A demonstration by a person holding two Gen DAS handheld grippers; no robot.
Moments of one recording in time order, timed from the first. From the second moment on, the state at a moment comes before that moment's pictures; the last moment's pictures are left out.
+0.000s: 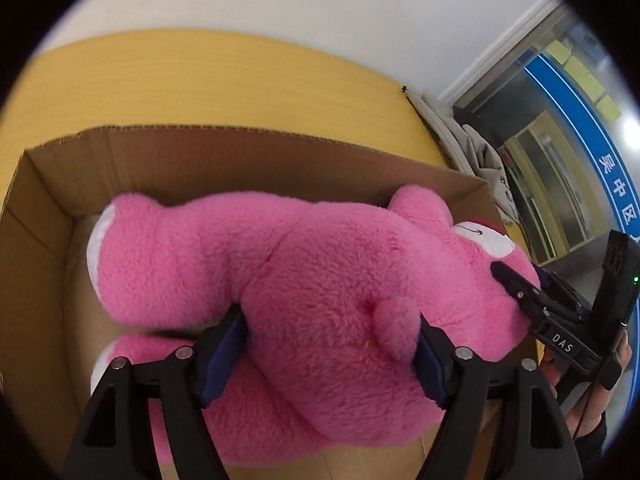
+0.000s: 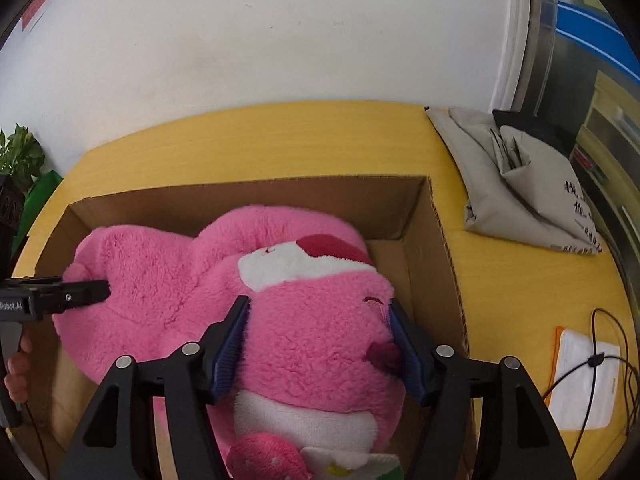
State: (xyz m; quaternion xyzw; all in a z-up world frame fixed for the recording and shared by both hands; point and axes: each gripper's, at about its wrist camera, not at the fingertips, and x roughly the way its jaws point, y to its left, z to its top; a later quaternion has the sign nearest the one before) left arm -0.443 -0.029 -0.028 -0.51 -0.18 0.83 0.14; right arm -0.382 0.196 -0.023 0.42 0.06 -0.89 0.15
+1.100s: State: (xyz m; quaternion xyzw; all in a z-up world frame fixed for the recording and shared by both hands) left arm -0.314 -0.074 -0.011 -0.55 -0.07 0.82 0.15; right arm -0.243 0.224 0.006 0.44 0.14 -0.83 0.32
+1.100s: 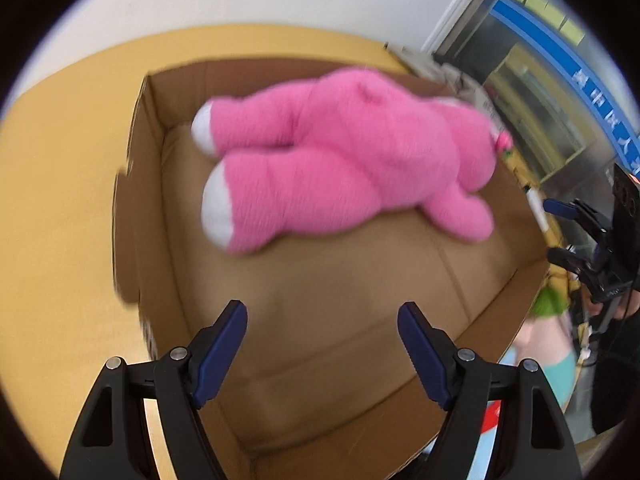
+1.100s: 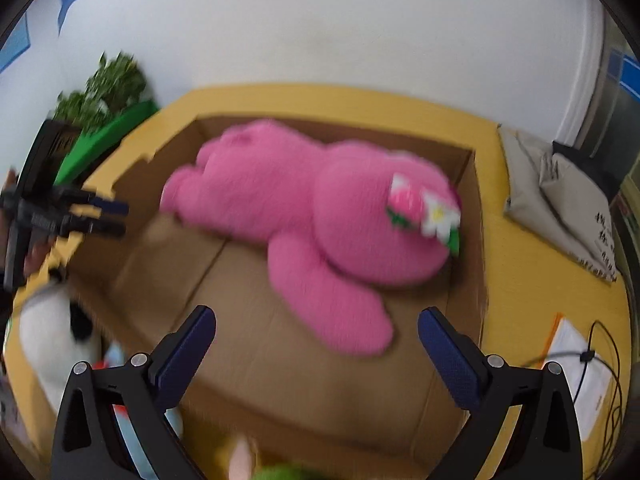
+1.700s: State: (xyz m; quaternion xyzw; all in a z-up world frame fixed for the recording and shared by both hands) left arm -0.234 -0.087 0.035 -0.47 -0.07 0.88 0.09; right arm -0.176 0.256 0.010 0.42 0.08 -0.87 0.25
